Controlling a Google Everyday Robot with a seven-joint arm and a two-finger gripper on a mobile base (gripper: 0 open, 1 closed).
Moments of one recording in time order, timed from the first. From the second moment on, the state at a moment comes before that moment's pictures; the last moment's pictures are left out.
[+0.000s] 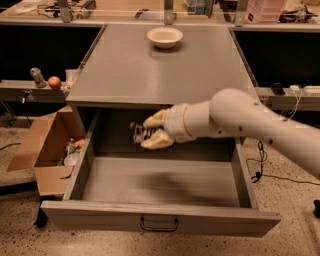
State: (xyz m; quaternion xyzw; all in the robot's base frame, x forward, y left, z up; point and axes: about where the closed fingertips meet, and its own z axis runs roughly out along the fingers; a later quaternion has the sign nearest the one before) arm 0.573 0.011 0.775 -0.64 0.61 0.12 0.46
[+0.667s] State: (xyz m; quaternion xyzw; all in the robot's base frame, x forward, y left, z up) arm 0.605 0.002 0.920 -0.65 0.56 0.04 0.51
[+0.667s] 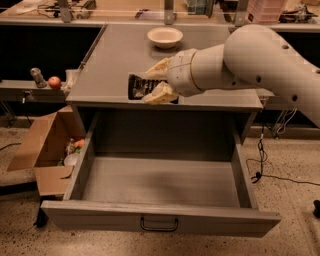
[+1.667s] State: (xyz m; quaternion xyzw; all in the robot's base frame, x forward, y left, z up) arm 0.688 -0.042 0.919 -0.56 0.63 0.05 0.54
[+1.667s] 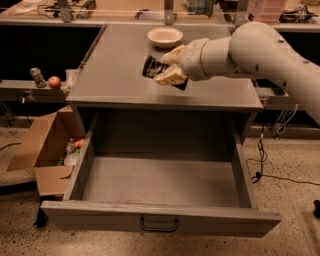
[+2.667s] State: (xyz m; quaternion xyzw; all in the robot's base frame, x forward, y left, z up) arm 0.793 -0.079 0.901 -0.46 0.70 0.09 0.54
